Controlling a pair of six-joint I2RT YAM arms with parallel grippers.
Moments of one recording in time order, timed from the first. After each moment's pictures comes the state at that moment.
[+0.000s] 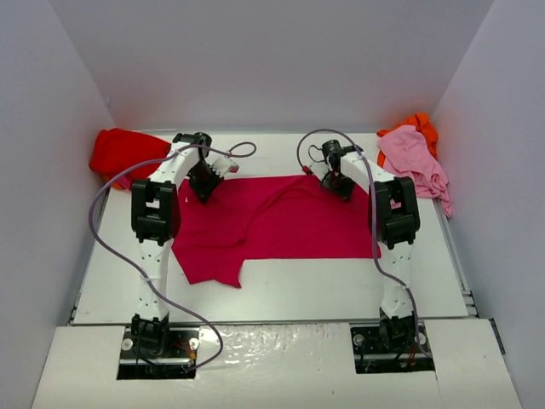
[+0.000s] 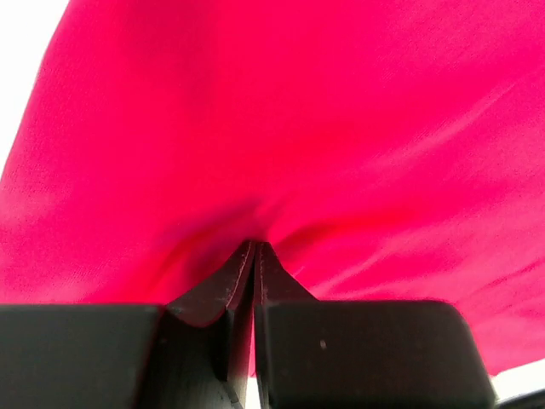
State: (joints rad) left arm -0.16 2.36 2.08 -1.21 0.19 0.69; right arm 0.25 2.25 1.75 -0.86 0.19 -0.69
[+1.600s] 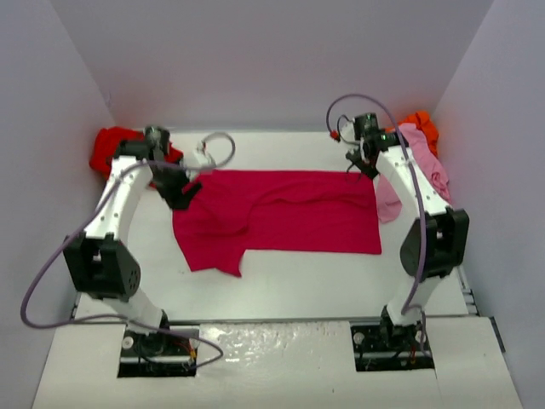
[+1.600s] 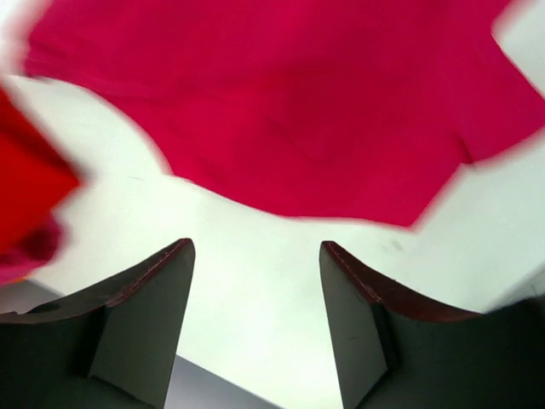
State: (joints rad) left arm -0.06 1.69 1.72 -1.21 0.33 0.82; right arm 0.20 1.83 1.69 -0.87 0.34 -0.62
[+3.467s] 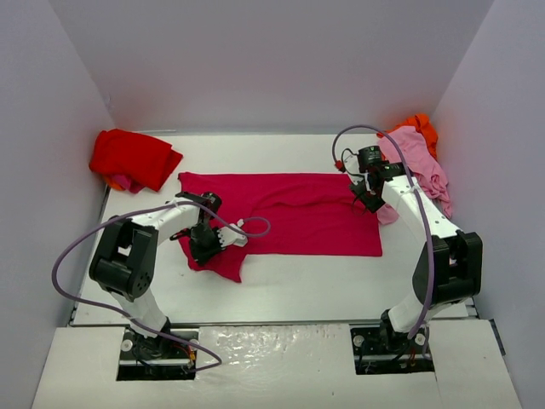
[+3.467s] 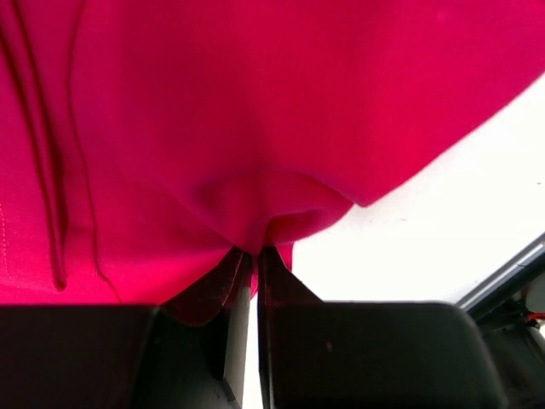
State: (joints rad) left arm -0.38 1.71 1.06 -0.98 0.19 0.87; right arm 0.19 1.57 1.26 -0.81 0.28 -0.53
